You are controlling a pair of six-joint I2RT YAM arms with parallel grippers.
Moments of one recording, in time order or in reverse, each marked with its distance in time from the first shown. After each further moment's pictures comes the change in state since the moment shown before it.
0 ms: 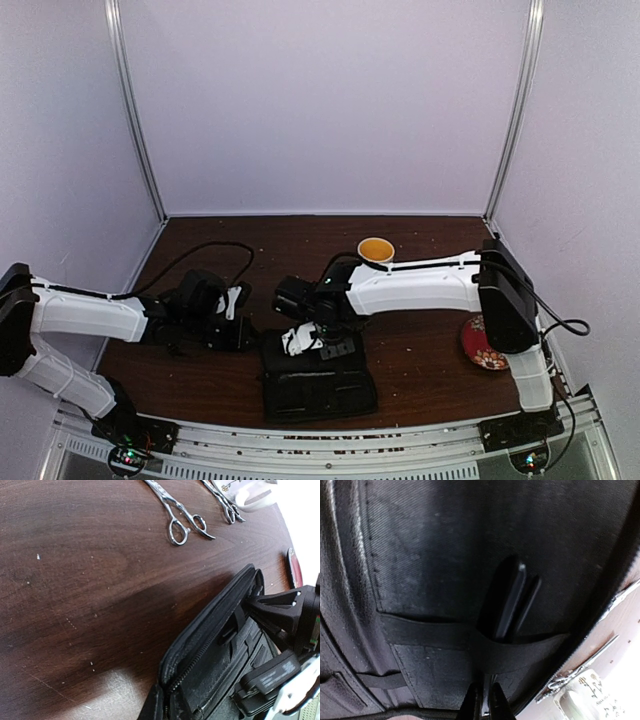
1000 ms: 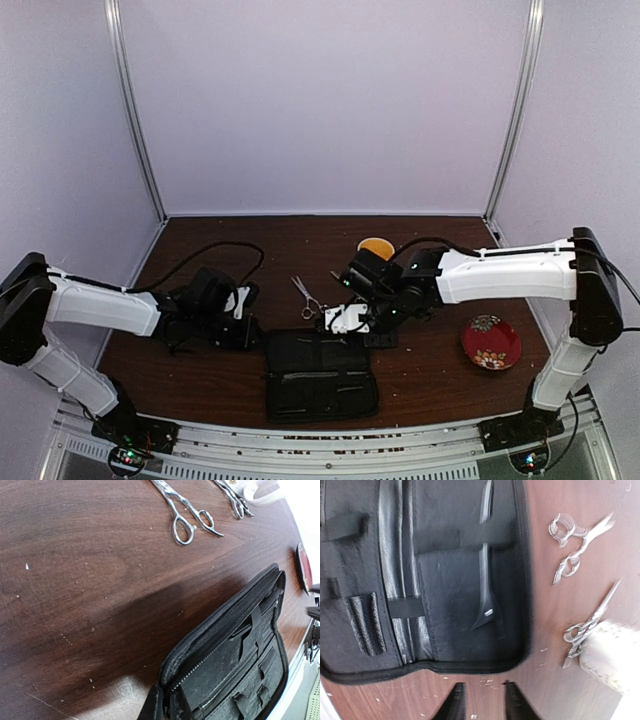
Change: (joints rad) left arm 0.000 0.099 0.051 0.002 -0.003 0.040; right arm -0.112 -0.475 -0.496 0.287 -0.190 0.085
